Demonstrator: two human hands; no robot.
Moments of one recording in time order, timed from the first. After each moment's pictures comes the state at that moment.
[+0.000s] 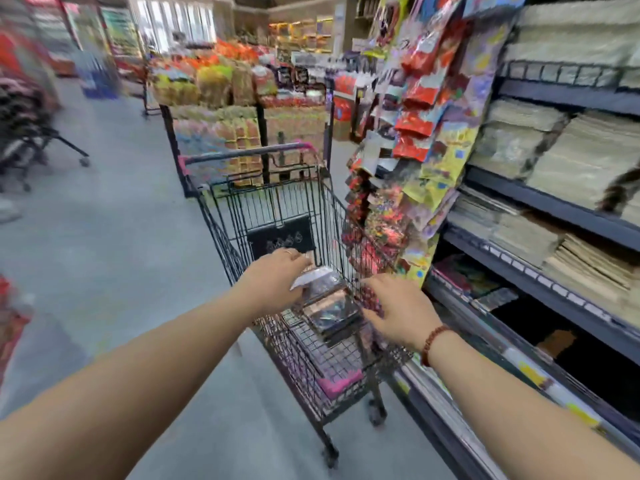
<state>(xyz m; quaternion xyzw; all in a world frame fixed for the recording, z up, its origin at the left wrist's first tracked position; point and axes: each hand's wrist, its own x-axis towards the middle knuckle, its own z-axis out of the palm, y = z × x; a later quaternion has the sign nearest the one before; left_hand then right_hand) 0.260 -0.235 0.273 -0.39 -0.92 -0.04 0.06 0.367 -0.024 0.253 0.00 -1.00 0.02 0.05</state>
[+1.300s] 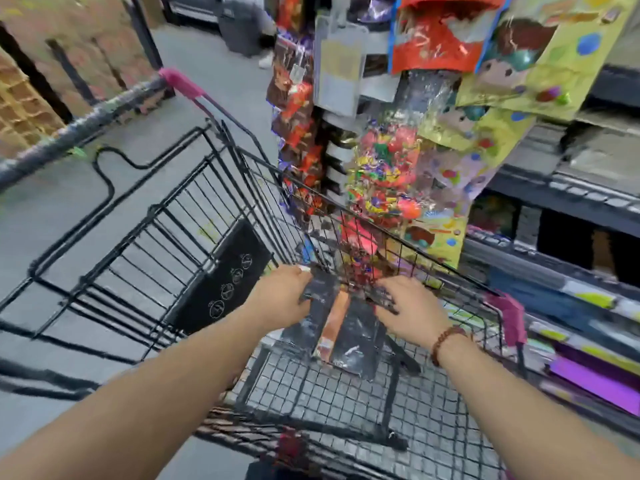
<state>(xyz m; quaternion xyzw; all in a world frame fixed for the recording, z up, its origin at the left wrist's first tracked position) -0.156 -0.094 0.099 -0.60 -0.78 0.00 -0.17 0.060 0.024 0.108 -0.37 -0.91 0.16 -0.07</state>
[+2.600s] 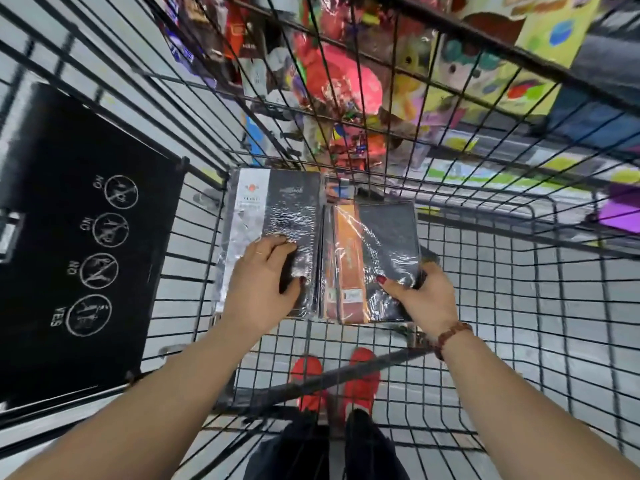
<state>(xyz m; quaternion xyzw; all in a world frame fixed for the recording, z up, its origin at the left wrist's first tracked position) -0.173 -0.086 -0.148 -0.60 -0.76 -0.13 -0.23 0.061 -0.007 -0.159 -0.71 -0.52 0.46 0.11</state>
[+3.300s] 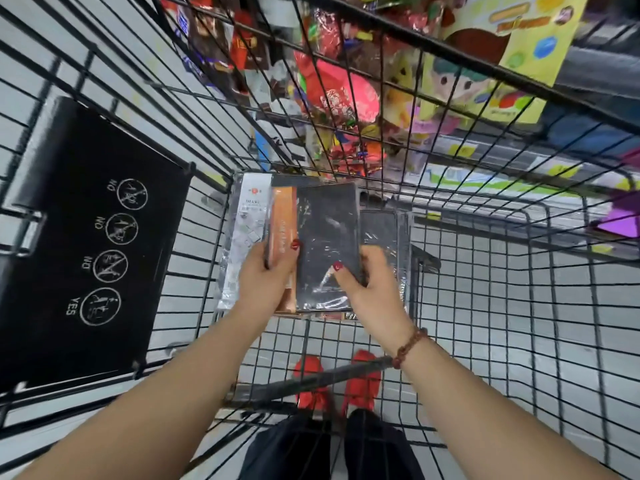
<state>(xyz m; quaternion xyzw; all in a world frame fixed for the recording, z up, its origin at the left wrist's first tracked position) -0.150 -0.073 -0.131 -0.17 -0.77 -0.42 -0.45 -0.001 -0.032 -0.116 -0.56 -0.53 0.60 0.21</state>
